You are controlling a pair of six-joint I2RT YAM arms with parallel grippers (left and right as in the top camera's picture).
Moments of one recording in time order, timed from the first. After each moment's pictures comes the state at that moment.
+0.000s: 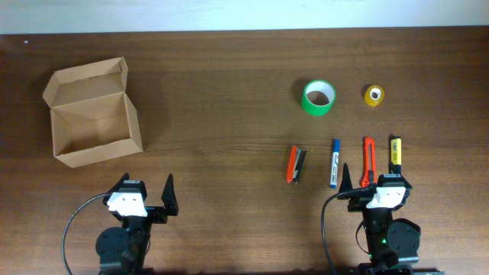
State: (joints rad) left arm 0.05 0.02 0.09 -0.26 0.12 -0.07; right arm 0.03 0.01 0.01 -0.07 0.05 -0.05
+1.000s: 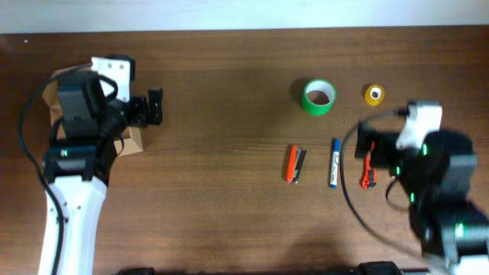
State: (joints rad) left arm 0.05 1.28 1.23 -0.57 0.16 0.09; right arm 0.03 0.90 1.08 -0.74 0.03 0.07
